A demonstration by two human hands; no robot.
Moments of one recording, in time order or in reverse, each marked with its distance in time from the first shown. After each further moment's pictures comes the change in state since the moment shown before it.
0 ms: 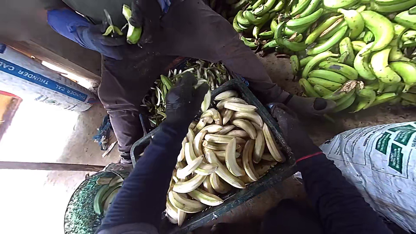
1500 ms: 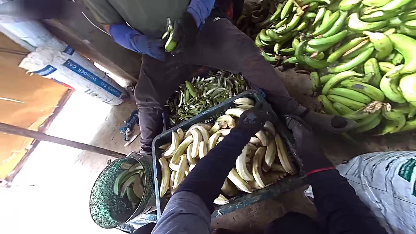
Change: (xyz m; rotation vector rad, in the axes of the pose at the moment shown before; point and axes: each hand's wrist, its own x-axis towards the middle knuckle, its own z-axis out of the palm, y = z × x) left_hand -0.006 0.064 0.128 -0.143 -0.312 0.207; right_hand -0.008 -0.010 0.001 -0.006 0.024 -0.089
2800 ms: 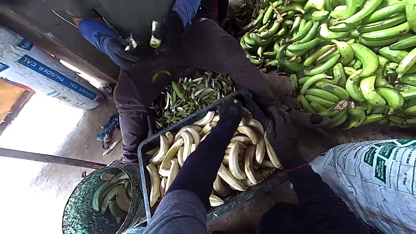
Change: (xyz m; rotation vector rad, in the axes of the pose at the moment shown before) left_hand 0.018 -0.016 -0.022 0.262 -0.190 -0.411; right_hand -0.008 0.001 0.019 -0.775 0.197 -0.518
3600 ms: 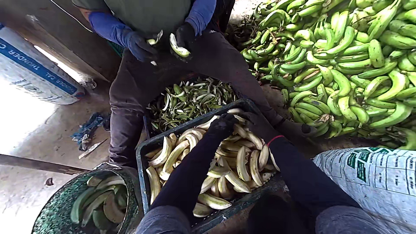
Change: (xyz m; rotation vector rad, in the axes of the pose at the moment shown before) left_hand -0.018 -0.095 0.032 -0.120 0.079 0.511; right_hand 0.074 -0.032 0.057 0.153 -0.615 -0.006
